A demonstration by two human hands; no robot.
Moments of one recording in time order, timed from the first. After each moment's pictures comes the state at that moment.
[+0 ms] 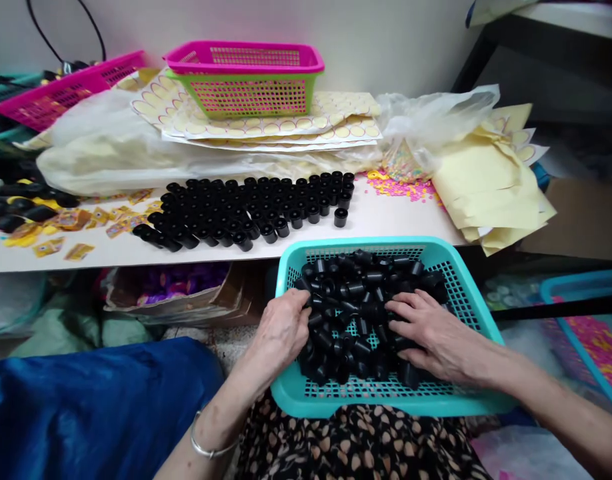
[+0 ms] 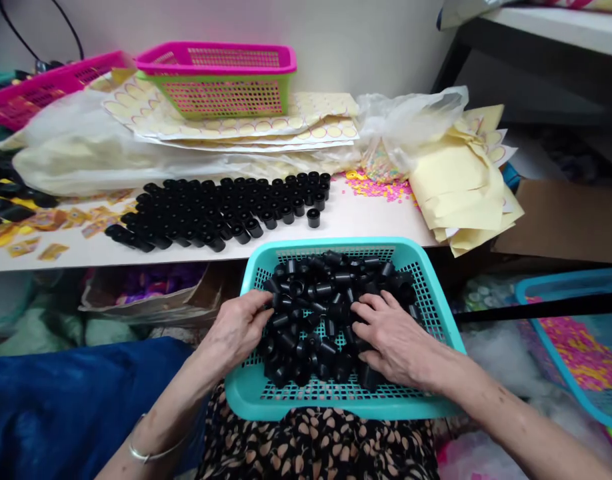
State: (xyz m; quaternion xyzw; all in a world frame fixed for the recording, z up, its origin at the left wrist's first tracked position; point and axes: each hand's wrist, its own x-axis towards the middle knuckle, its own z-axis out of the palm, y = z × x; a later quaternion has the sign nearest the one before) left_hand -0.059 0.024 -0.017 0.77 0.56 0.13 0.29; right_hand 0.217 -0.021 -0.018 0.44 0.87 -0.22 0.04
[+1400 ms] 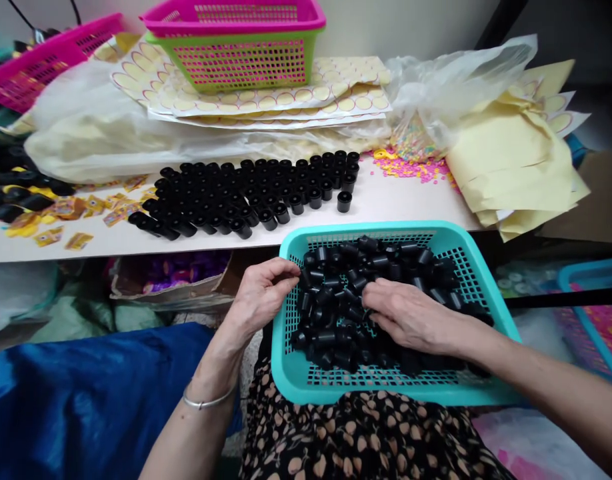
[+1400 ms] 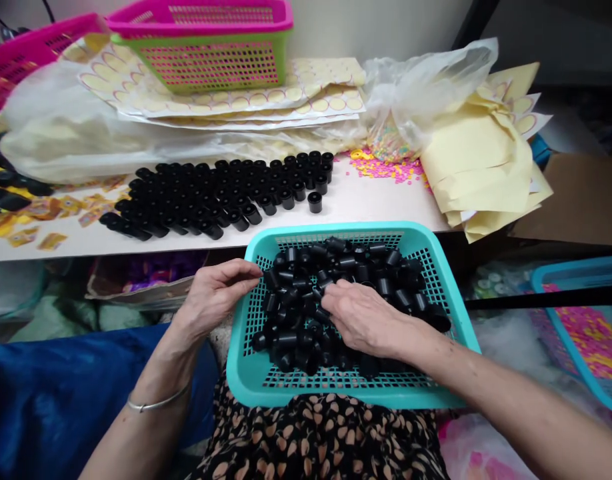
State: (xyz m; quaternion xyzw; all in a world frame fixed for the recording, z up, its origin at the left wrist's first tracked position) left_hand -0.084 0.056 -0.021 0.65 0.55 0.31 0.42; right_hand 0.176 0.009 -0.017 0.40 0.88 -0.25 0.02
